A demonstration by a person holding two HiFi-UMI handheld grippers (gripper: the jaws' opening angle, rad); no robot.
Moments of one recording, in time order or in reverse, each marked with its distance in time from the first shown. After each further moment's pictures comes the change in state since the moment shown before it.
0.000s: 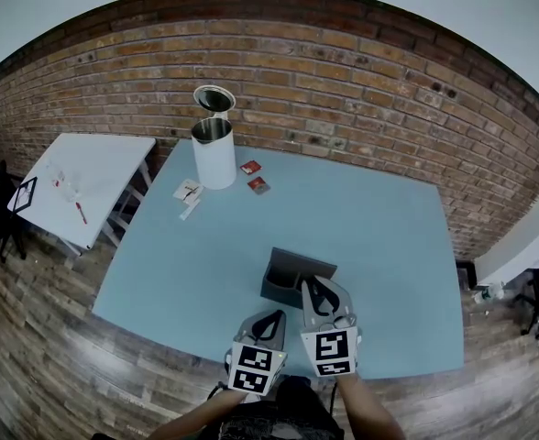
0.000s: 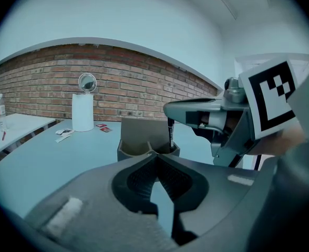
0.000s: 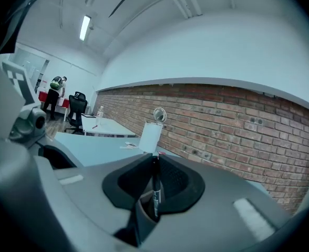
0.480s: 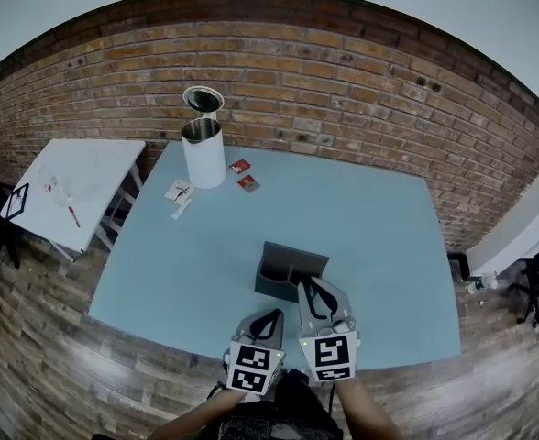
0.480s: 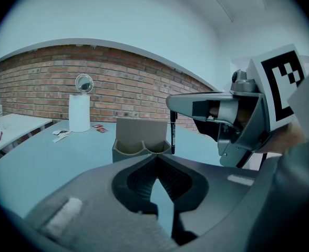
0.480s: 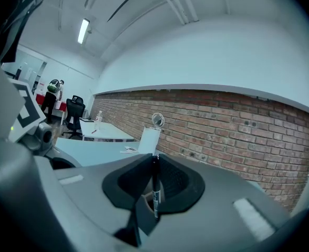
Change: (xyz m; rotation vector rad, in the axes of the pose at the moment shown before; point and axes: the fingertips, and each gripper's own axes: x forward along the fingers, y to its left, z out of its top) left arm -0.009 -0.013 -0.002 0.010 -0.013 -0.036; right arm -0.030 0.005 0.015 0.019 -0.032 -0.037
